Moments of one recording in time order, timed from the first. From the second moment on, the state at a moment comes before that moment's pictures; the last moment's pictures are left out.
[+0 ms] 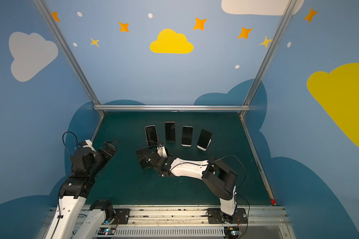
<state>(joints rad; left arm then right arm) 0.00 0.62 0.71 -0.51 0.06 -0.90 1.15 1.84 1.22 -0.32 0.57 0.69</state>
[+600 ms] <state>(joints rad) 0.00 0.62 0.71 -0.51 0.06 -0.90 1.16 1.70 1.12 -0.38 0.56 0.67</state>
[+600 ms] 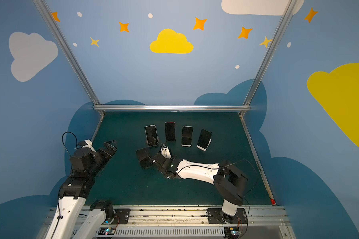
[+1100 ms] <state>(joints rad) 0.00 0.63 0.71 -0.50 0.06 -0.90 1.09 1.49 0.92 -0.48 0.53 0.70</state>
